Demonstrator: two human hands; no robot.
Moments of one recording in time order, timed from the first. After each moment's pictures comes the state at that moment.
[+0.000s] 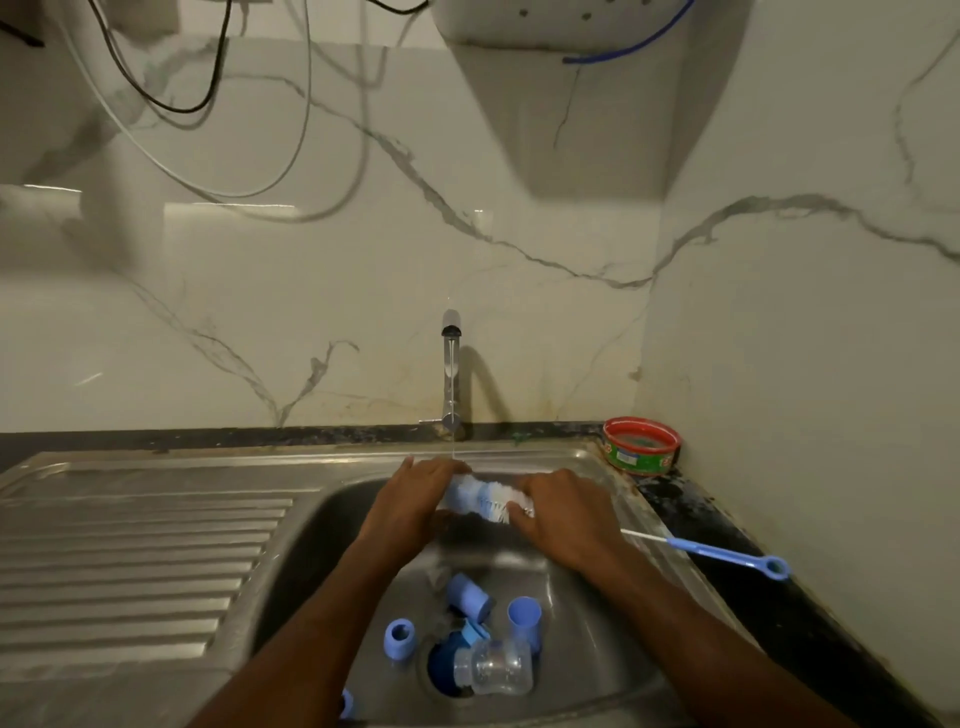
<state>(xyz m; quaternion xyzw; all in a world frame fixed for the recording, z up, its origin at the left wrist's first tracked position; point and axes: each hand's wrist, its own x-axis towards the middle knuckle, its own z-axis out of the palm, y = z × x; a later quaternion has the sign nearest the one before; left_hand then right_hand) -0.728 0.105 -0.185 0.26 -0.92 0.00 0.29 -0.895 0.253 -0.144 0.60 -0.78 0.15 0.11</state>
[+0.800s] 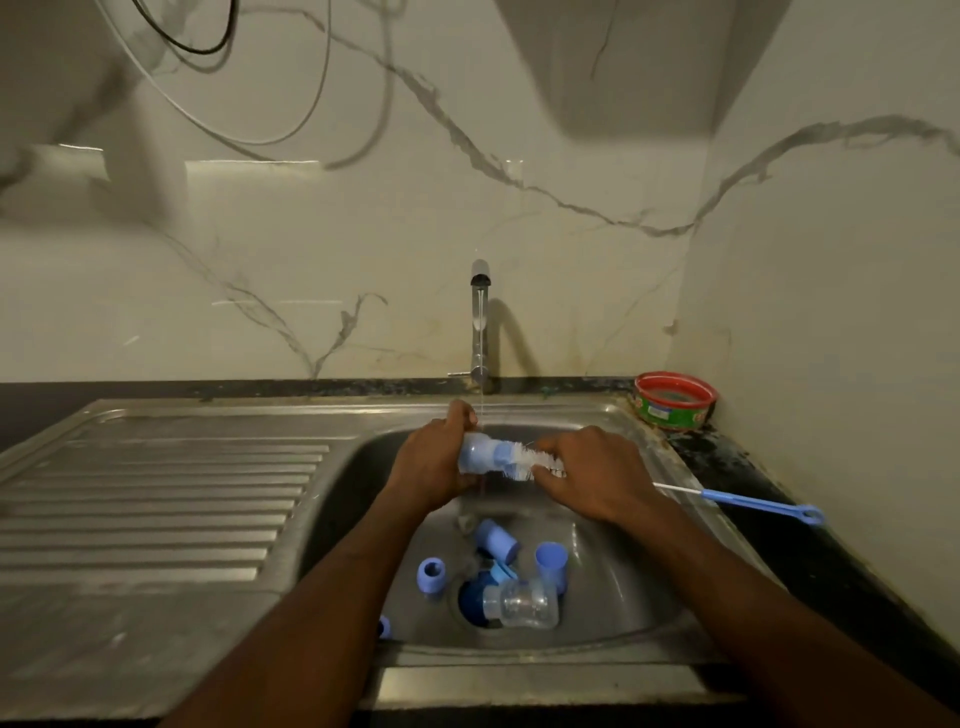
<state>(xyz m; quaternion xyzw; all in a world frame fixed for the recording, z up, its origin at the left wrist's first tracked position) -0.720 0.109 -0.187 0.33 -0.90 -0.05 0.29 -0.901 0.258 -0.149 0.64 -0.74 0.15 0.11</state>
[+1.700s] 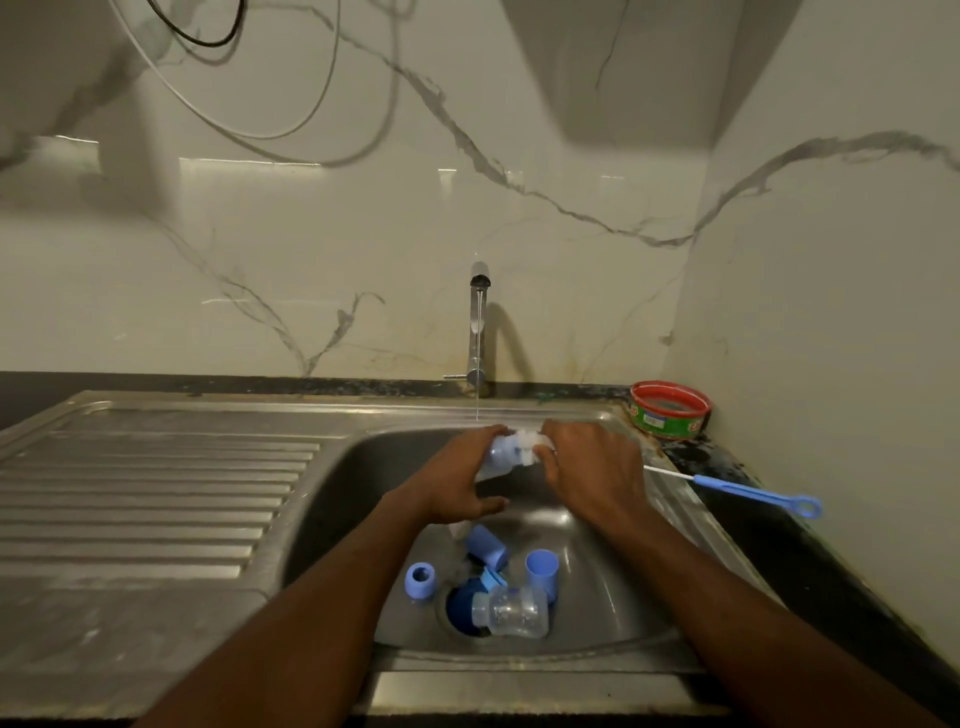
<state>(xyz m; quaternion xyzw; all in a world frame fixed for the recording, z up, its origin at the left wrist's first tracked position) -0.737 0.107 -0.204 0.23 -0.93 -0.17 0.23 -0.898 0.243 -0.153 0.55 -0.80 0.15 0.20</state>
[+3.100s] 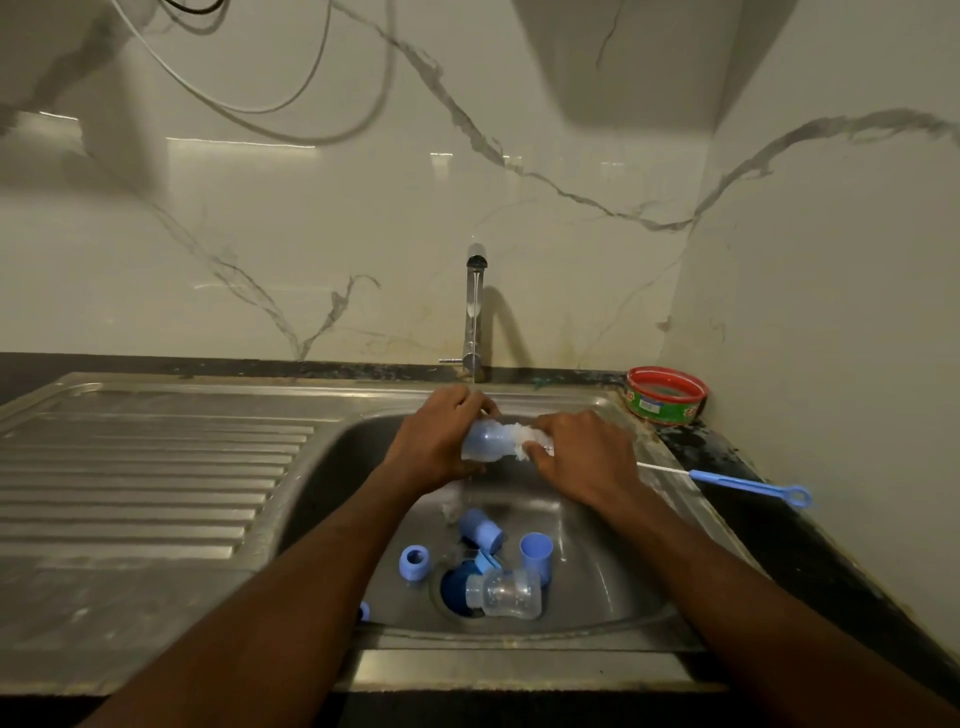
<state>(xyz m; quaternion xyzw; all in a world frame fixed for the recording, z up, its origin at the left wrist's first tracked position) -0.734 0.098 -0.191 0.22 -0.92 0.02 0.31 -0.902 0.250 -0.156 0.60 -0.76 0.17 0.17</state>
